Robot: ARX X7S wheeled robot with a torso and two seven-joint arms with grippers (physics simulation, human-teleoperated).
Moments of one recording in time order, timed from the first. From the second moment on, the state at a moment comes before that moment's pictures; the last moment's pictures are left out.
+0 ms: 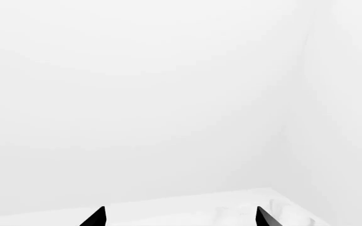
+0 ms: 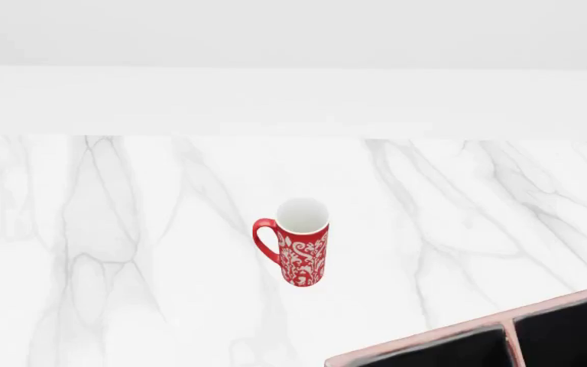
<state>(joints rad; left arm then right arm) -0.03 -0.31 -1.16 0.71 -0.40 -0.76 -0.26 0.82 0.32 -1.10 -0.38 0.75 1.18 -0.46</state>
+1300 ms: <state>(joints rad) -0.03 -0.30 -1.08 0.68 -0.38 -0.73 -0.27 1.06 0.56 -0.03 -0.25 0.71 1.36 0.26</state>
